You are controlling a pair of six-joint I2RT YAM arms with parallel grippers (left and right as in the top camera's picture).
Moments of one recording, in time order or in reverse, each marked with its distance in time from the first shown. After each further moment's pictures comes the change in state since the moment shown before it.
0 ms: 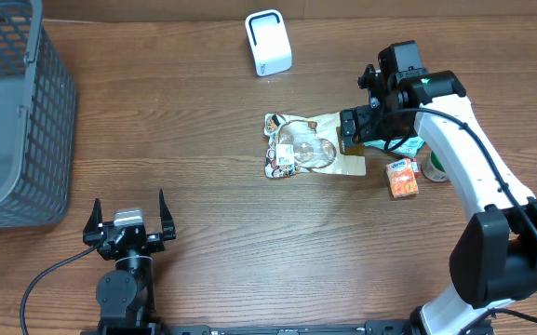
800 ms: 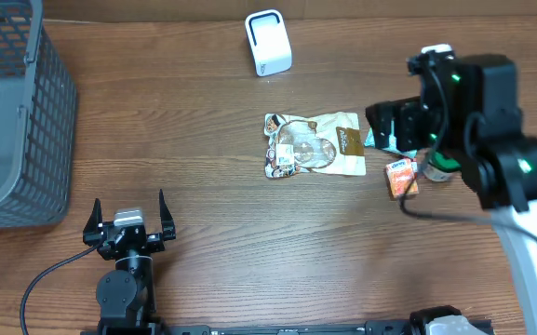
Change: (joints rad) left arm 0.000 0.000 0.000 0.000 0.000 0.000; right arm 0.003 -0.547 -0.006 0.000 0.000 0.000
